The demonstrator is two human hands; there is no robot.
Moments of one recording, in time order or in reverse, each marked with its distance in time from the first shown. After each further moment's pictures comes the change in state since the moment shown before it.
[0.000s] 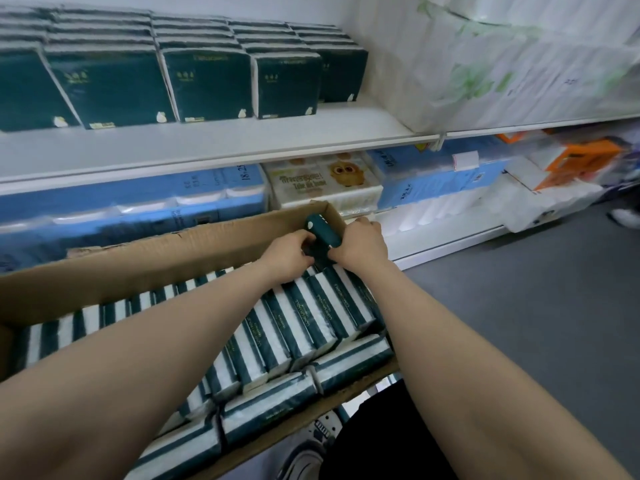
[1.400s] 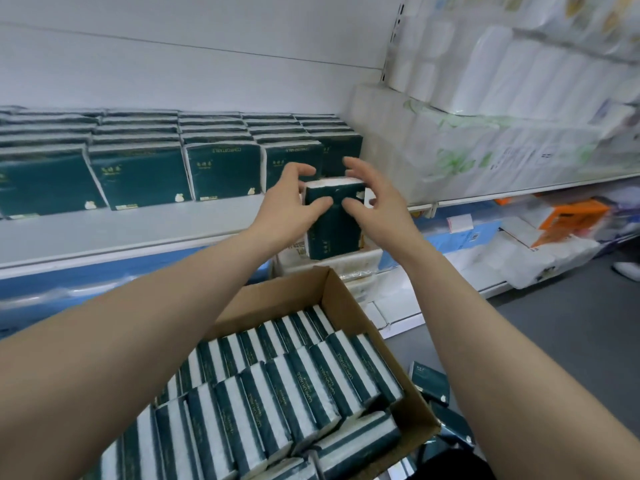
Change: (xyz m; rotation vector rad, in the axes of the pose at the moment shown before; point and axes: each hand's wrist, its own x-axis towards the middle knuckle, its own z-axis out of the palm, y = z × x) left_hand 0.007 0.101 -0.130 -0.332 0.430 0.308; right_hand 0.021 -0.023 -0.138 0.821 0.290 -0.467
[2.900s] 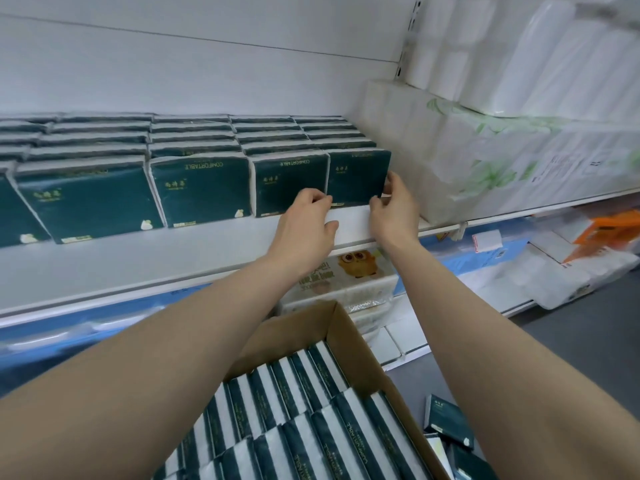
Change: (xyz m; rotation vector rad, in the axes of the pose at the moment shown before) left_hand 0.071 -0.052 0.047 0.491 -0.025 0.070; right_hand 0.103 0.094 0.024 -0.234 0.341 0.225
